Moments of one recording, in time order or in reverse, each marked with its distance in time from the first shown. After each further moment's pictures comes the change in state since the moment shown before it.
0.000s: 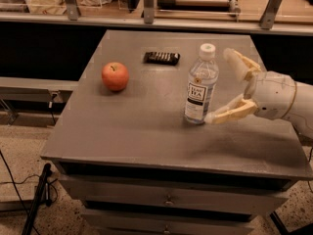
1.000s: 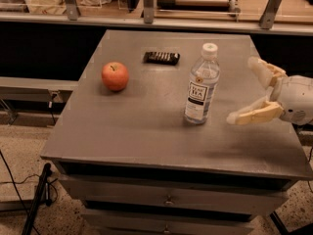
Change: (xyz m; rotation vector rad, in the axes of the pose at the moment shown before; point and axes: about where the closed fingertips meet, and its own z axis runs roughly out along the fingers) arm 0.016 -0.018 -0.052 0.100 0.138 0.090
